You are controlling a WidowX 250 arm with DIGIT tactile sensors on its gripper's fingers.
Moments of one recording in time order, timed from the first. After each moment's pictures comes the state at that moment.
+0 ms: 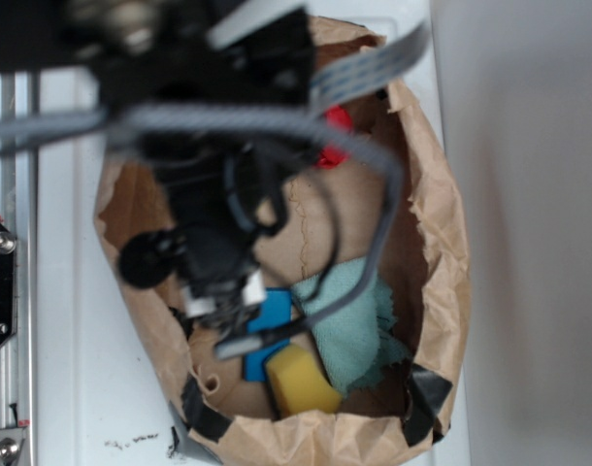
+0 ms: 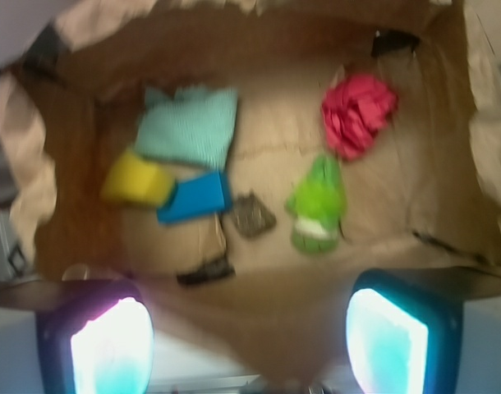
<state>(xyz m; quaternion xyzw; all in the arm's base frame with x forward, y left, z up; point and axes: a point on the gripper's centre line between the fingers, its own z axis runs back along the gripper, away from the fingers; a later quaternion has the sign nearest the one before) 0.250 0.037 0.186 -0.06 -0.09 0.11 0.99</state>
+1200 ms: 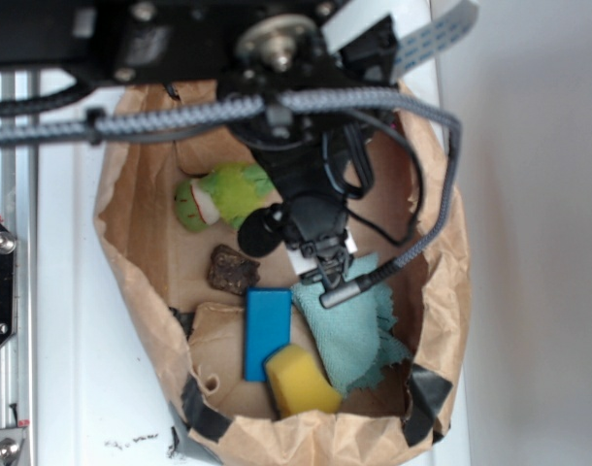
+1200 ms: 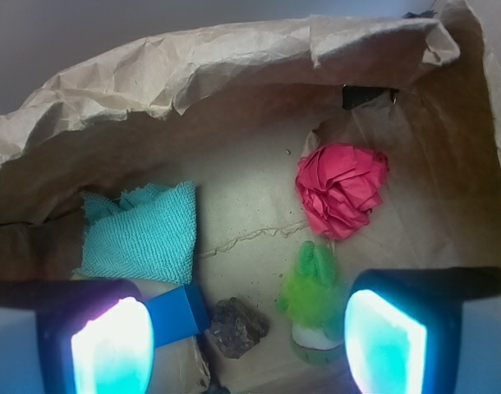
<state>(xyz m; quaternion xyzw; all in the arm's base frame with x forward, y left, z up) 0.283 0.053 0.159 -0.04 -0.14 0.18 0.97</state>
